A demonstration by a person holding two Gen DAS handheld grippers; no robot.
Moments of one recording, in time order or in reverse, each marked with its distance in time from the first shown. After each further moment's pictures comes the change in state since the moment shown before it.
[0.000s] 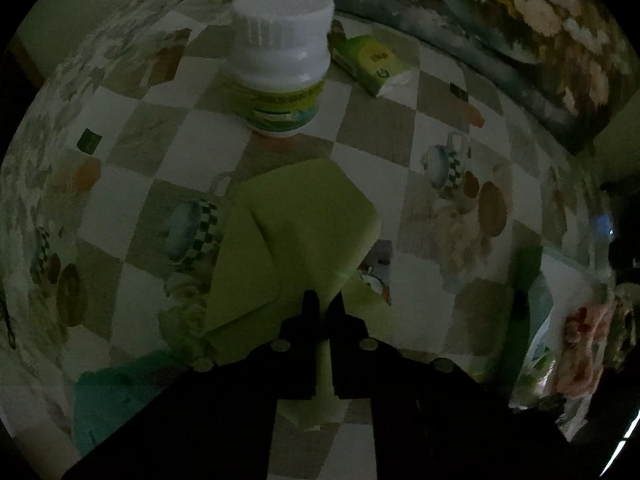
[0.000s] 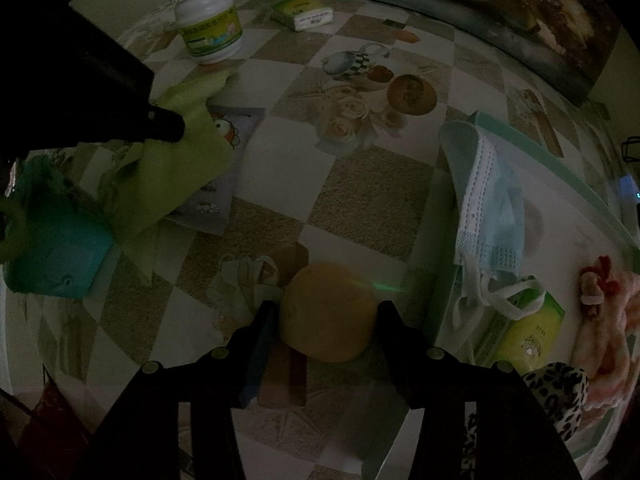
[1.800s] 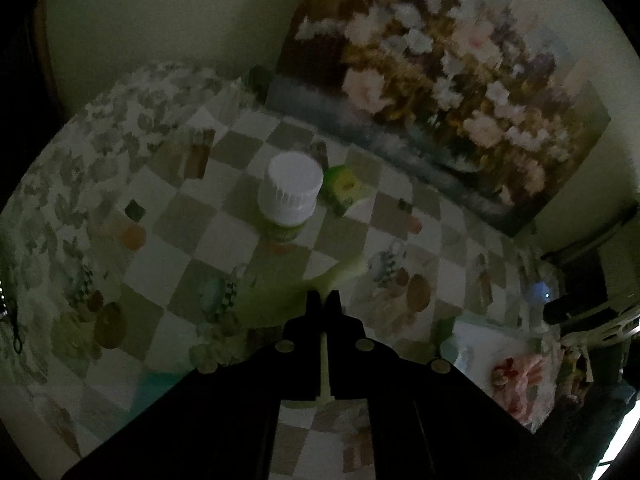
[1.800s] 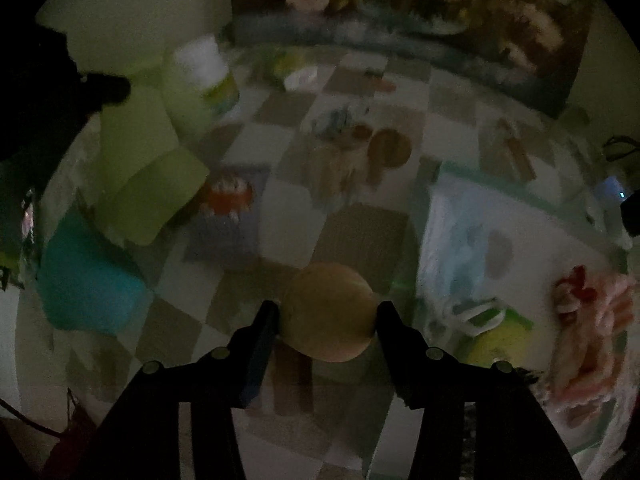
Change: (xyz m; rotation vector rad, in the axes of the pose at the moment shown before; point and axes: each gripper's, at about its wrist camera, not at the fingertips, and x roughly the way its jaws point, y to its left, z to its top) left arm -0.120 0.019 -0.004 -0.059 -0.303 -0.130; right arm -0.056 -0.022 0.007 0.080 -0.171 0.037
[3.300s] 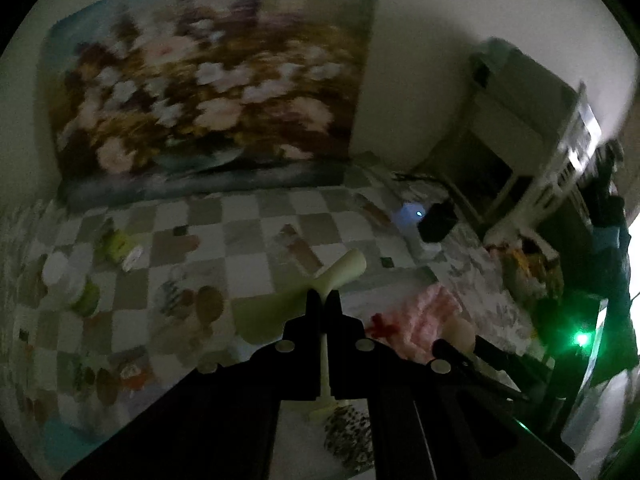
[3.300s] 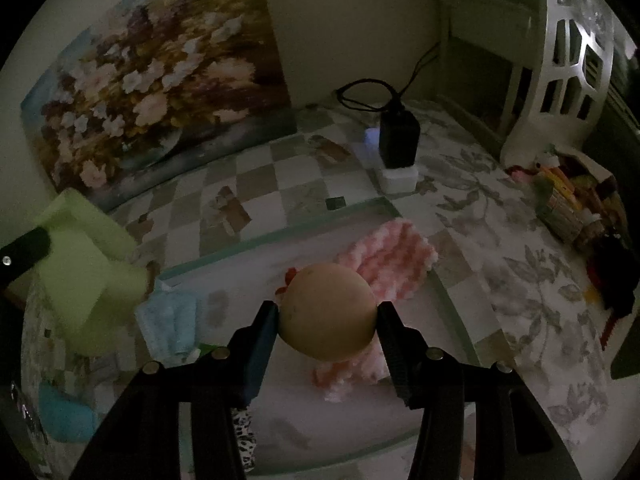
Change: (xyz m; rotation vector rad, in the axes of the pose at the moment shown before) left arm -0.013 -0.232 -0.081 0.544 -0.060 -0.250; right arm -0.091 -0.203 -0.052 0.554 -0.196 -0.241
